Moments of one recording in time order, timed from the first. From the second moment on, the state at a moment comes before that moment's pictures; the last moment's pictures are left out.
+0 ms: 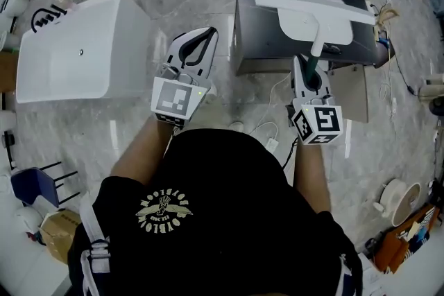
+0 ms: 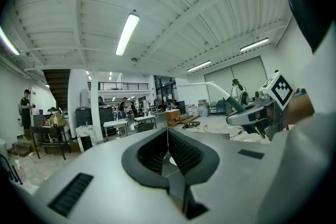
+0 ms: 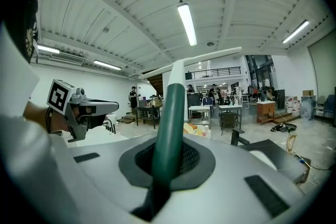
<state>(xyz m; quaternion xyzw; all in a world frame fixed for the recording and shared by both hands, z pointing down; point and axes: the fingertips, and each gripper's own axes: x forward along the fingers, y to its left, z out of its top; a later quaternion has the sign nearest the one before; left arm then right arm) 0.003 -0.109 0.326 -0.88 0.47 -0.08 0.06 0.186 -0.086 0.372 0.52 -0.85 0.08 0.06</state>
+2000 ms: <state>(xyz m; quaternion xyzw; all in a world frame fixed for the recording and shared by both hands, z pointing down) -0.043 -0.346 0.346 -0.93 0.37 -0.06 0.04 0.126 -0.280 0.414 0.59 -0.79 0.15 0.12</state>
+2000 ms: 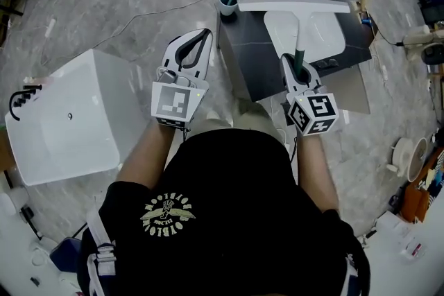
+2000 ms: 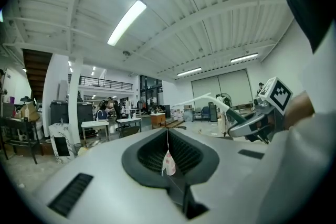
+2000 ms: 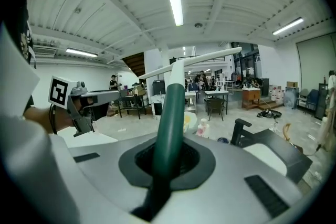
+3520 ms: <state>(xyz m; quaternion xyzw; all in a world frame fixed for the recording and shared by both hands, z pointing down) 0.020 -0.415 0.377 -0.91 0.41 -0.10 0.04 0.169 -0.338 0.625 0.48 -0.79 0.30 0.24</state>
